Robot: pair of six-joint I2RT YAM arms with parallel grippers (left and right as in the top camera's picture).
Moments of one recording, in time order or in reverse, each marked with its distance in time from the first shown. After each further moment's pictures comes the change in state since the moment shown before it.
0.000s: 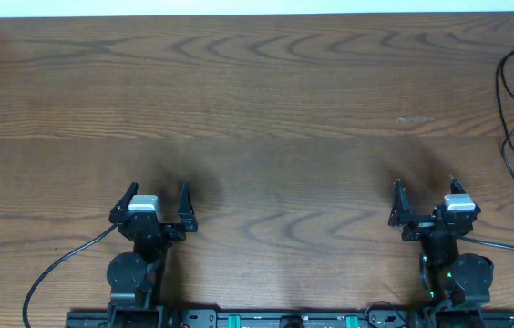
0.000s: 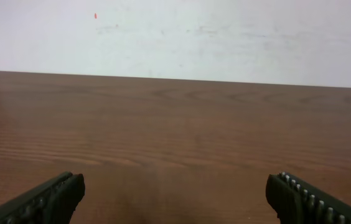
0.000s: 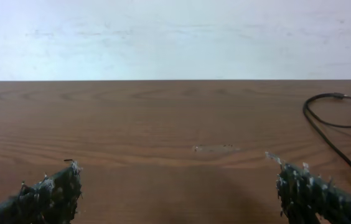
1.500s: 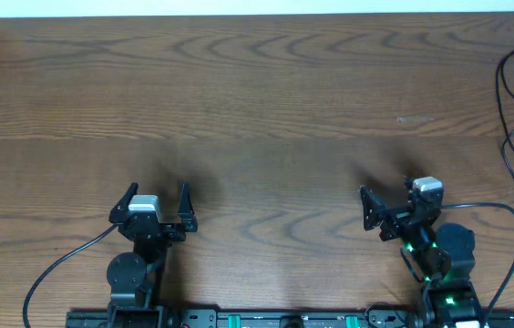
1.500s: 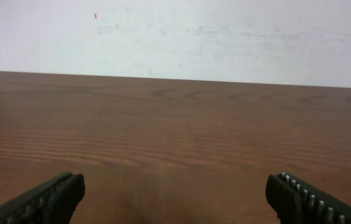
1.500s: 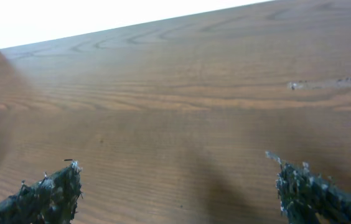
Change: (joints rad) left arm 0.000 0.000 0.000 0.000 0.000 0.000; right arm 0.060 0.496 0.001 0.275 -0.239 0.185
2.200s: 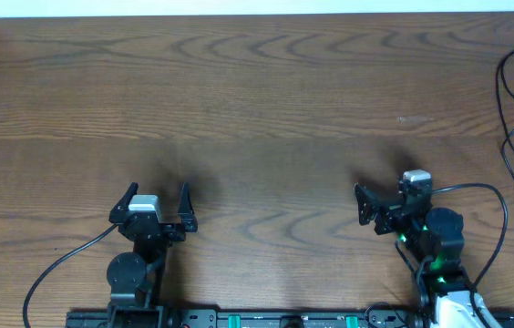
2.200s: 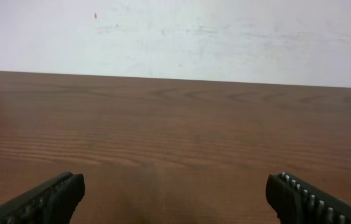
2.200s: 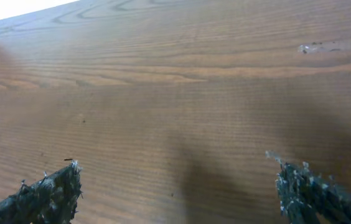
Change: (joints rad) left arm 0.000 0.000 0.000 0.000 0.000 0.000; right arm 0.000 0.428 0.003 0.310 -0.011 0.000
